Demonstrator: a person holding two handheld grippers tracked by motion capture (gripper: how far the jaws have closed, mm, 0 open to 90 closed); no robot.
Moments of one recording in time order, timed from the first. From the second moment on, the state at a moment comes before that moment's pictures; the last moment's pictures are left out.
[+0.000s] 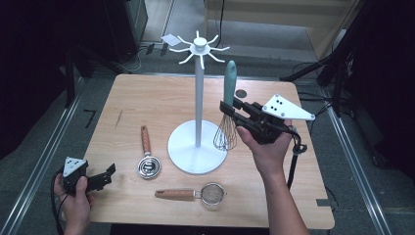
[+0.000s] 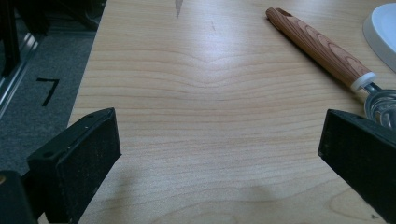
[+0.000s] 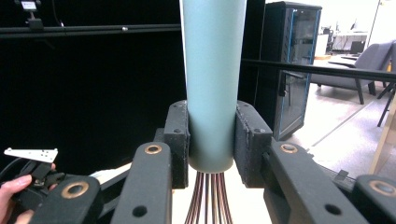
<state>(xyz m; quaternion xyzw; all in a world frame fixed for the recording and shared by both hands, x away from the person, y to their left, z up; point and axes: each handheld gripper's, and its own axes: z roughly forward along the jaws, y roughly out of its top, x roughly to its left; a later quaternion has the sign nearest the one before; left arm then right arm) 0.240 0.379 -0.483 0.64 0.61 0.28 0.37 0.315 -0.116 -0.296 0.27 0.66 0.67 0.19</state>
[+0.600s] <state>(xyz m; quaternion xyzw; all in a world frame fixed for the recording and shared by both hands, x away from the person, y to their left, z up) 0.240 0.379 -0.483 0.64 0.61 0.28 0.37 0.315 -0.108 -0.284 0.25 0.67 0.67 0.18</state>
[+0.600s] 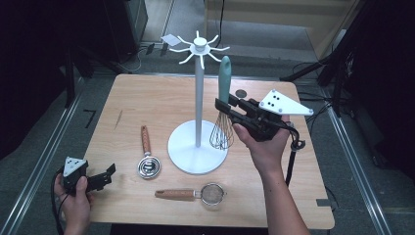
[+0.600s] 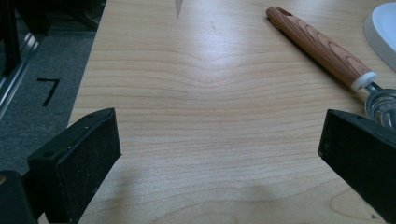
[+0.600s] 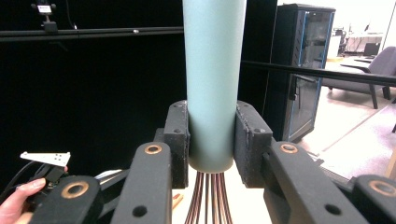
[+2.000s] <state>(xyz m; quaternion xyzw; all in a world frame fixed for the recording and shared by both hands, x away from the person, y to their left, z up) 0.240 0.379 -0.483 0.64 0.61 0.28 0.37 0.318 -0.099 -0.289 0.25 0.67 0.67 0.20</state>
